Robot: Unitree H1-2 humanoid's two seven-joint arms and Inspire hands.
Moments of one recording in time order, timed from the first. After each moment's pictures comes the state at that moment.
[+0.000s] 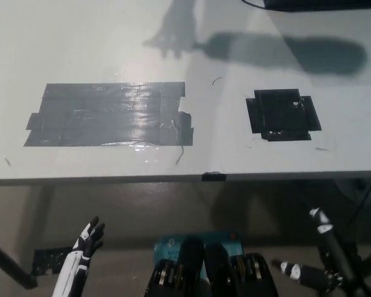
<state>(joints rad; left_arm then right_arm) 0.13 0.15 -0.03 0.03 0.07 -0.20 -0.04 0.08 -0.21 0.12 -0.21 -0.29 -0.11 0.01</state>
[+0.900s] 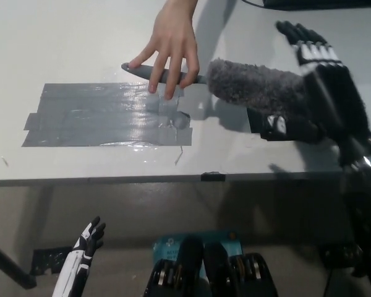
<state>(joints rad) 0.12 0.16 -0.04 0.02 0.09 -0.19 -0.04 -0.58 -0.25 0.22 -0.20 -0.76 0.21 0.18</state>
